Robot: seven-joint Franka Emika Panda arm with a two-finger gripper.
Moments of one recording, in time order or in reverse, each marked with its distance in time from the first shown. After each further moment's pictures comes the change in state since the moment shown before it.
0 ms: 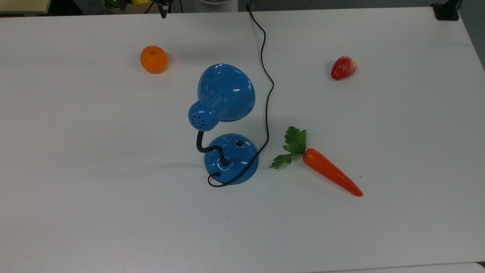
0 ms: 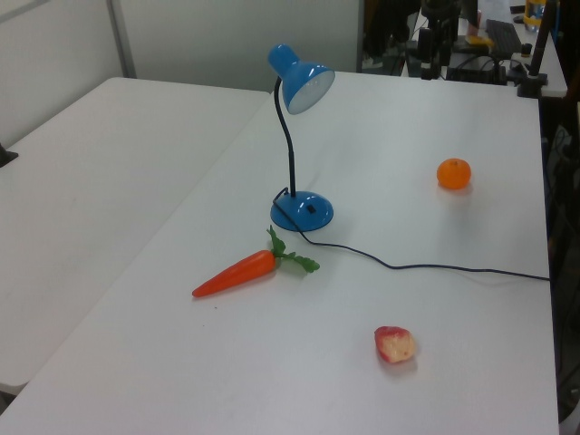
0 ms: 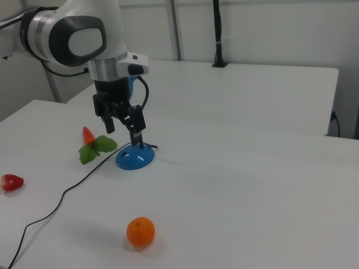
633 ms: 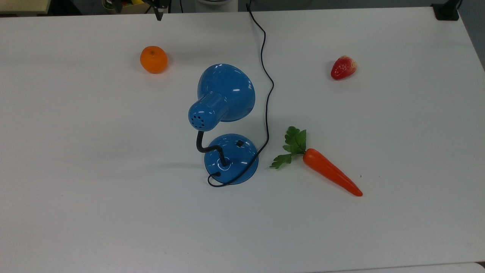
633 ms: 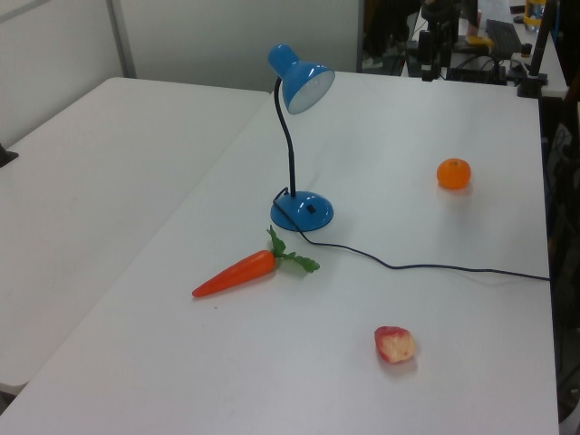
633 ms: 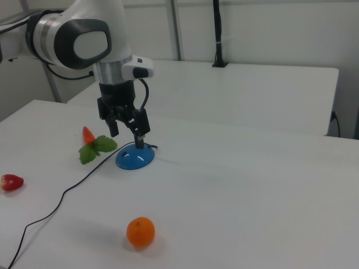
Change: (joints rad) arm -0.016 0.014 0.000 0.001 -0.010 0.002 -0.014
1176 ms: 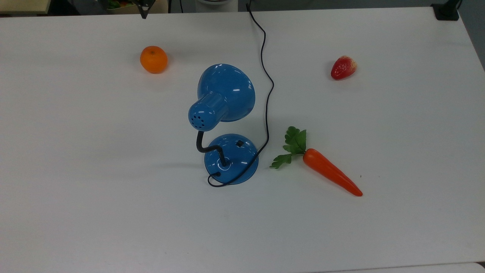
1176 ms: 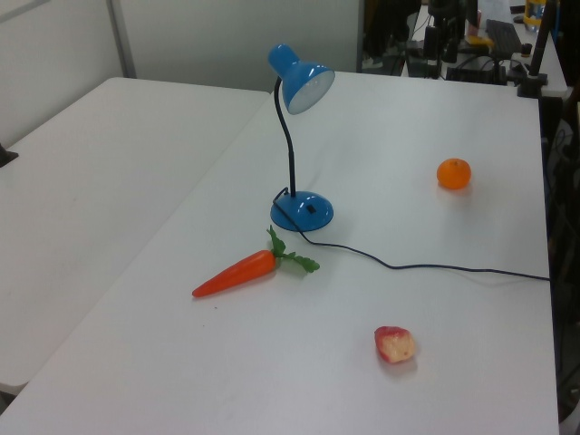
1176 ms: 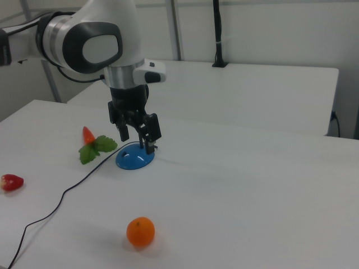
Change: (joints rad) arm -0.066 0.004 0.000 0.001 -0.001 0.003 -0.029
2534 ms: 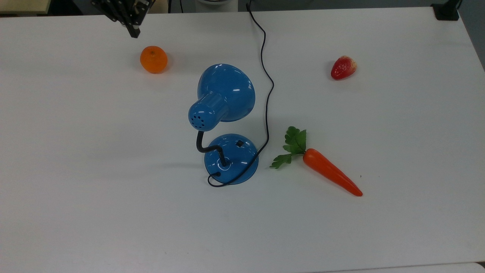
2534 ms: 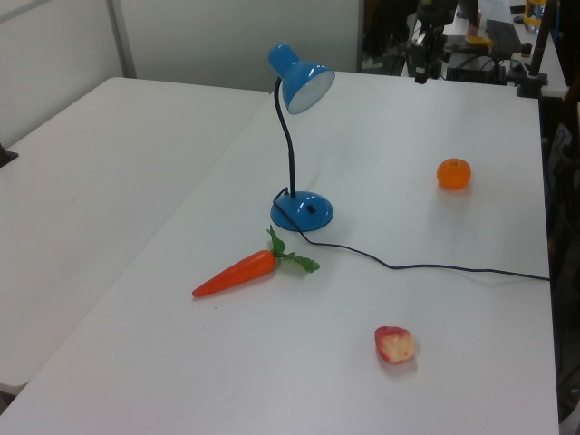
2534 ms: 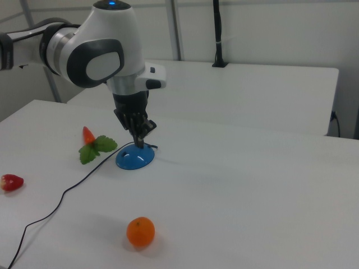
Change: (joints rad) arm 0.007 -0.001 0.004 -0.072 0.126 0.183 -0.015
